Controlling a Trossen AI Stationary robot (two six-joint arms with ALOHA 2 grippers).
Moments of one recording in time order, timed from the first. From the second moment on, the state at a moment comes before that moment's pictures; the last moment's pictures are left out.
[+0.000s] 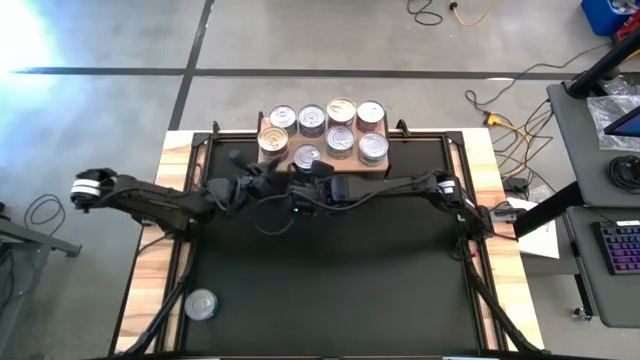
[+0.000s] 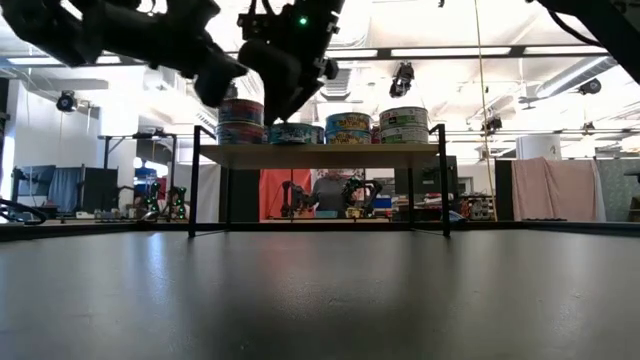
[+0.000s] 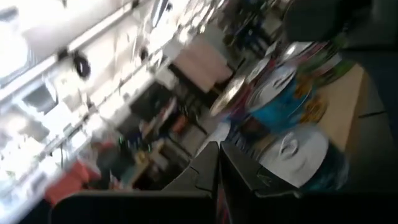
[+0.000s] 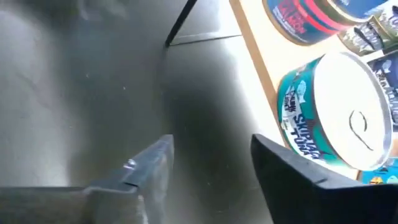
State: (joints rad) left arm 0.00 1.18 0.44 0.90 -0.81 0.91; right arm 0.04 2.21 2.13 -0.98 0.52 0.14
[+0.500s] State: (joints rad) left arm -0.03 0.74 0.44 0.32 -0.85 0.39; right arm -0.07 2.21 2.10 -0.89 0.52 0.14
